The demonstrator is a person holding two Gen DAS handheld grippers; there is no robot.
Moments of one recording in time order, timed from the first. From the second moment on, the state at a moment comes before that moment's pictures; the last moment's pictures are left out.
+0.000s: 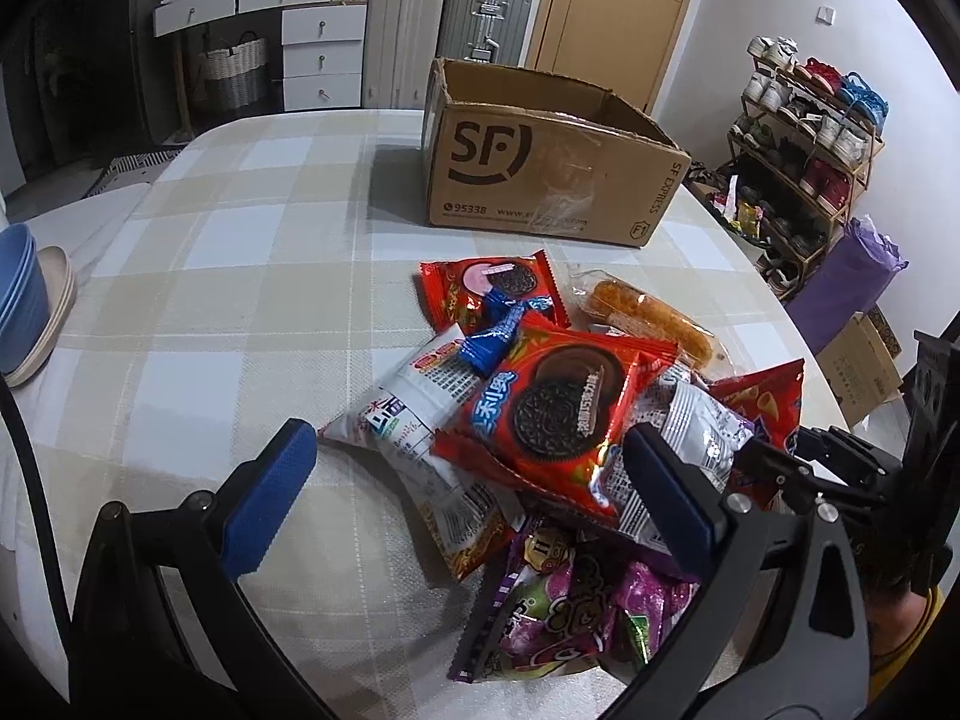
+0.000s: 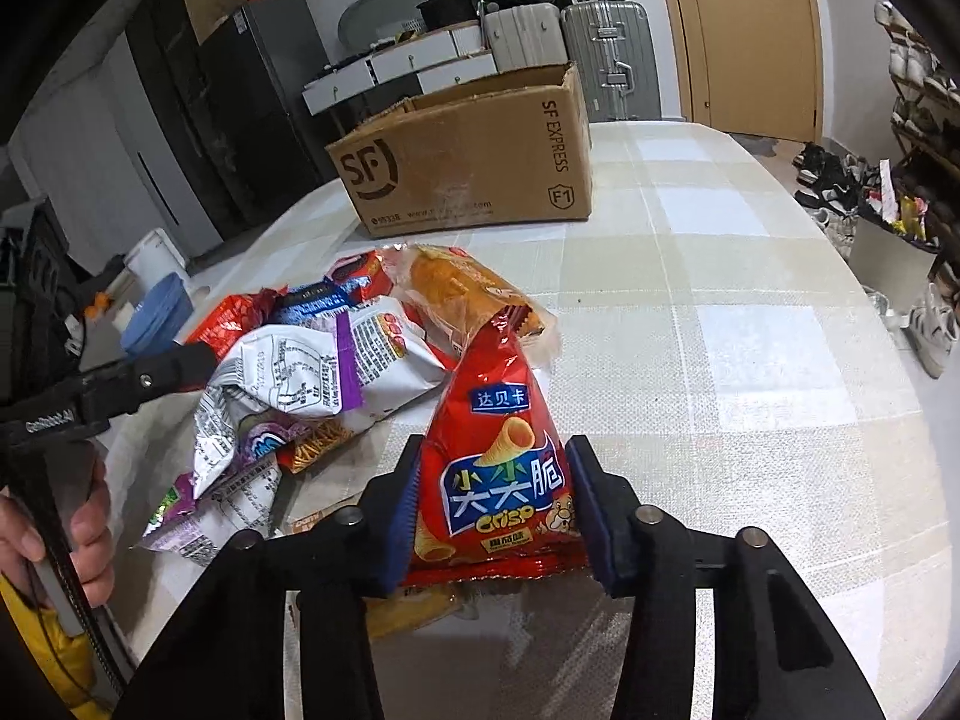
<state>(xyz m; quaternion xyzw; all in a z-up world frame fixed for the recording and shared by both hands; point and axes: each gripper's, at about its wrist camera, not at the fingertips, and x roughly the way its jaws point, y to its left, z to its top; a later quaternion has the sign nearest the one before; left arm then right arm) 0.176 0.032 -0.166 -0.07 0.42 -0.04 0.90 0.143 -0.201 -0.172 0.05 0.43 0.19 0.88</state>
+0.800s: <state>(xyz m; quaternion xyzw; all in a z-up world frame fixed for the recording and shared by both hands) 0.192 0.007 -0.159 -0.03 0.46 -0.11 0.88 0.140 -0.219 -0.175 0.12 0.42 0.22 0.87</state>
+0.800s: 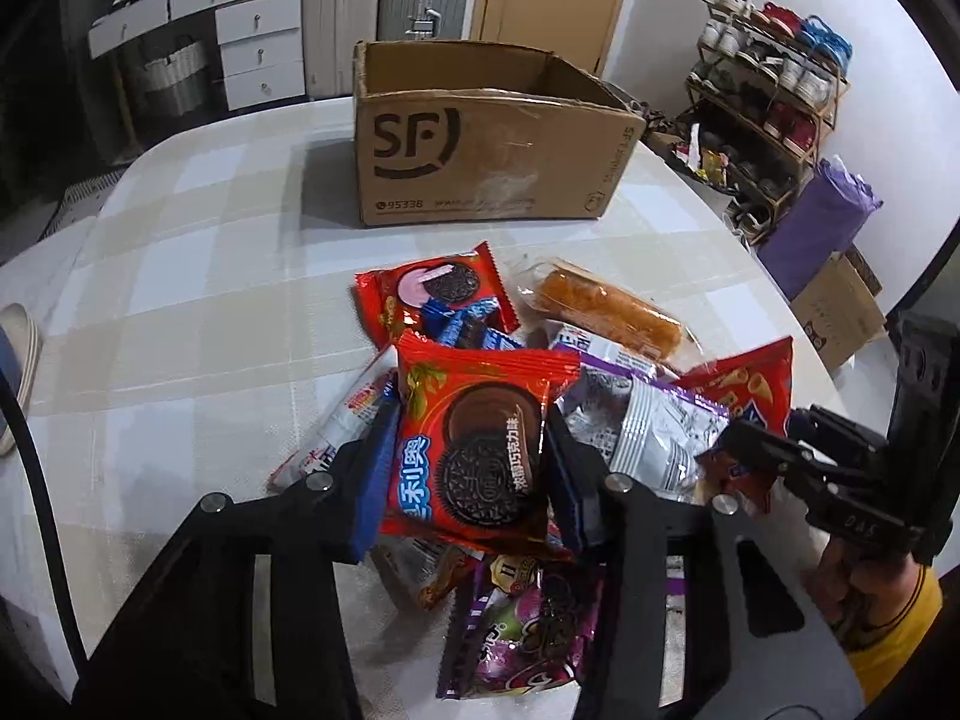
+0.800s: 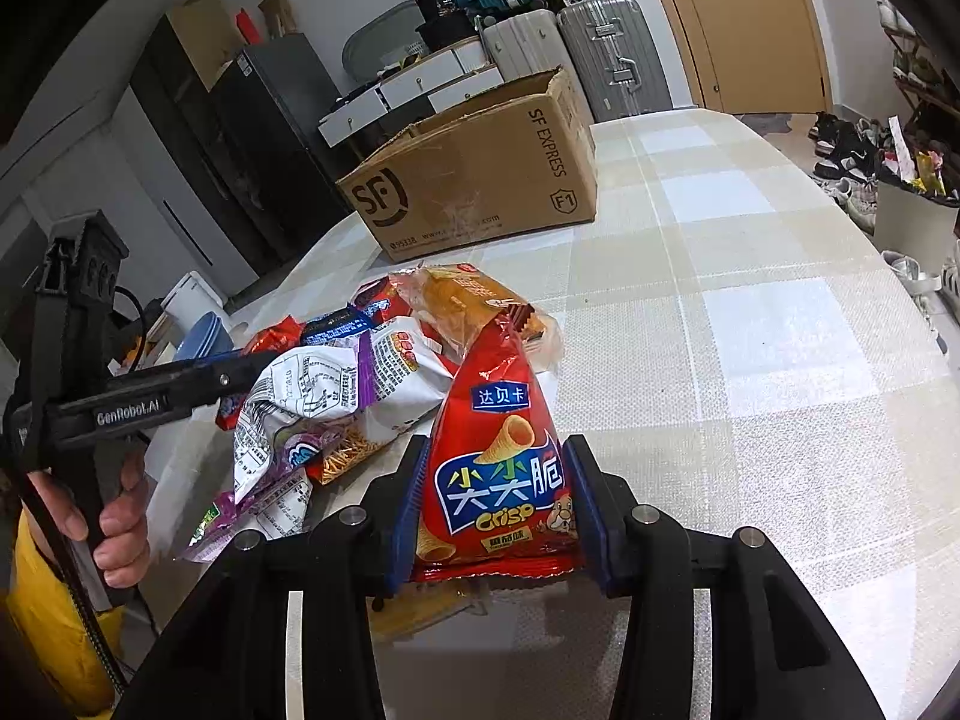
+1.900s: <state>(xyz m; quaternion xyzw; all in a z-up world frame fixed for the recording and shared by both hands) 0.093 0.037 -0.086 -0.06 0.38 -0.09 0.92 0.073 -0.204 -0.083 0.12 0.31 0.24 0.91</state>
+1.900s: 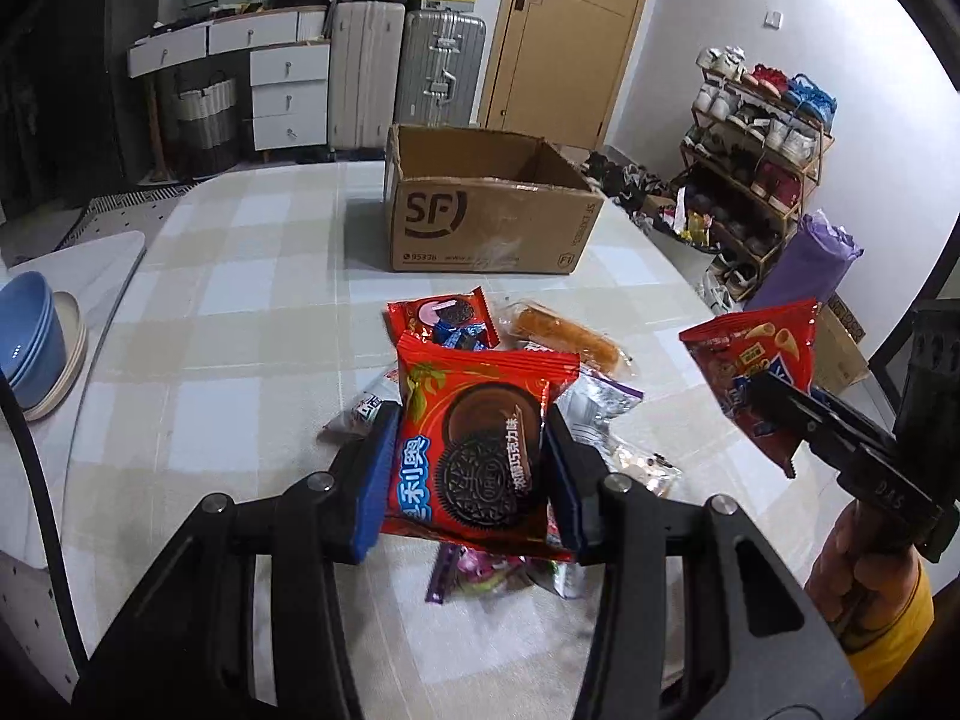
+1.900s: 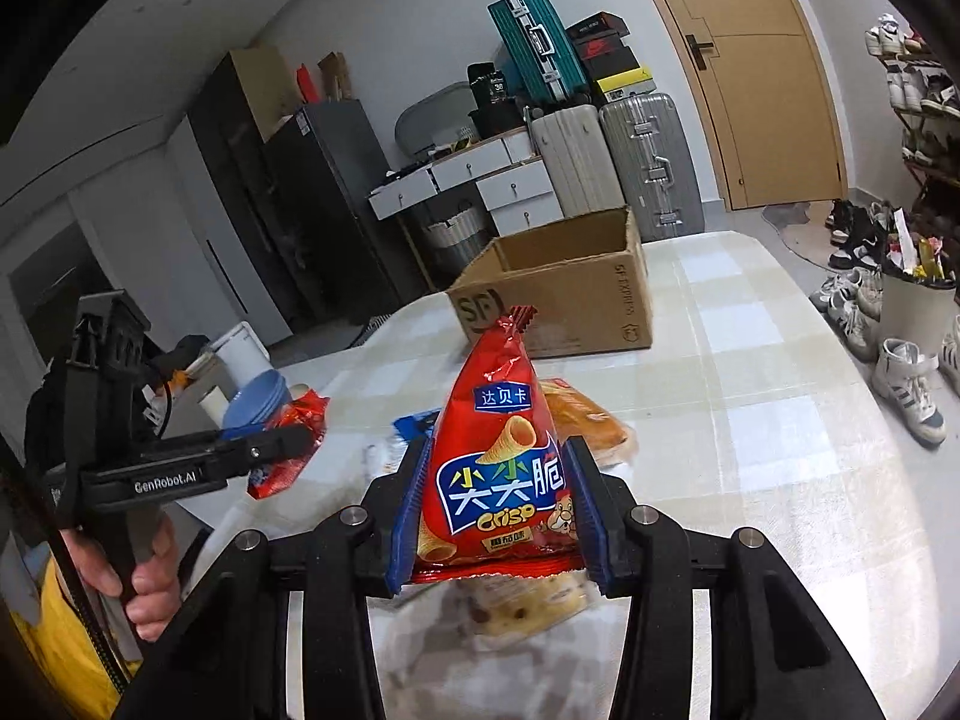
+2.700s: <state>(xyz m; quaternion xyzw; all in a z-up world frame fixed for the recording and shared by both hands) 0.076 0.041 -0.039 -0.06 0.36 -0.11 0.93 0.090 -0.184 -0.049 0.10 0.29 0.26 0.91</state>
